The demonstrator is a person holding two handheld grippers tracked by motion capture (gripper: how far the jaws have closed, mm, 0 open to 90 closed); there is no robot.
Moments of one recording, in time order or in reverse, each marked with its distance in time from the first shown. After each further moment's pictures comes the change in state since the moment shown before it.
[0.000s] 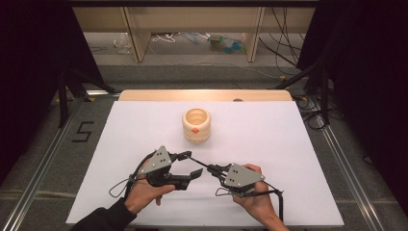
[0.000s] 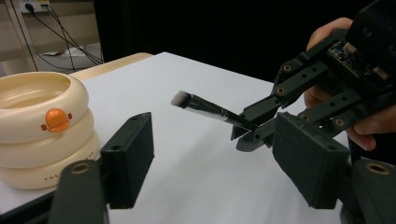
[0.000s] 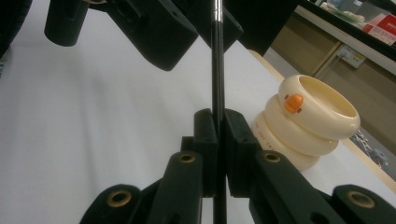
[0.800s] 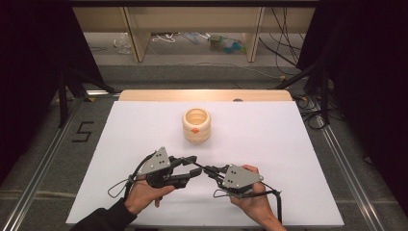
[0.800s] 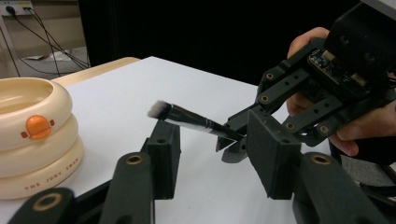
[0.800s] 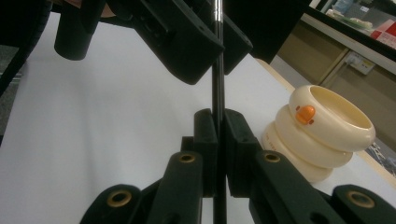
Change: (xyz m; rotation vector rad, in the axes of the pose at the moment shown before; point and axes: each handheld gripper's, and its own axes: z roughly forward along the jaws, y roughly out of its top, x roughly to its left) left arm -0.004 0.001 -0.002 -0.025 -0.051 -0.009; right arm 0.004 0.003 0.004 -0.038 0.020 0.006
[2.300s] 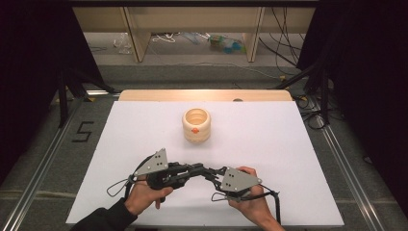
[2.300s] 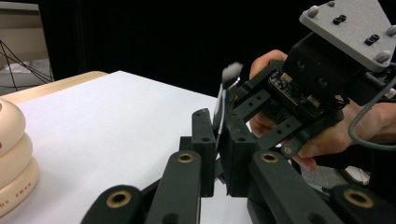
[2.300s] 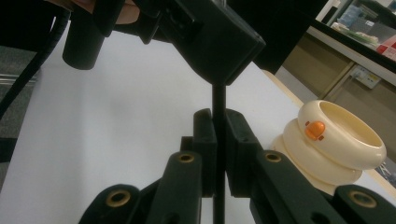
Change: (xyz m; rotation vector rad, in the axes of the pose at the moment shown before) left arm -0.004 0.002 -0.002 -0.061 -0.124 -0.010; right arm 0.006 0.004 0.002 -0.033 0.030 -0.022
